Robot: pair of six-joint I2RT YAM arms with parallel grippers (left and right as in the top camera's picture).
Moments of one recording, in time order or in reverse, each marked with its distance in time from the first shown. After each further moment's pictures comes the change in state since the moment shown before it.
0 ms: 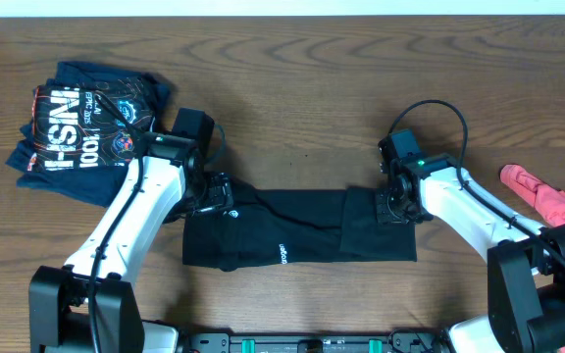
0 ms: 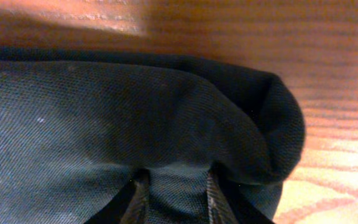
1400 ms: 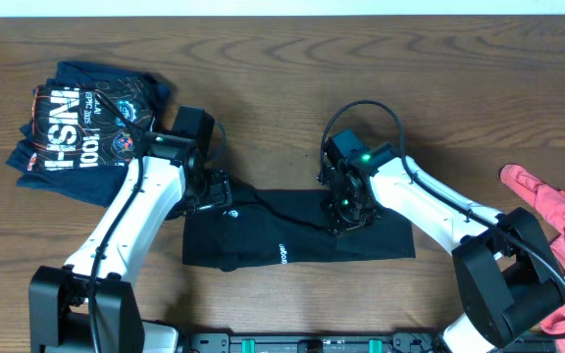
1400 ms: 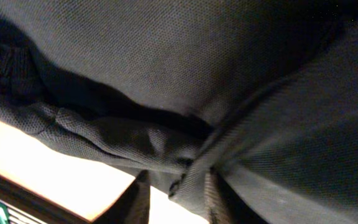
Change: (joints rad) left arm 0.000 0.000 0.000 0.032 -0.001 0.000; right arm 0.248 0.109 0.204 -0.151 -0.304 -0.075
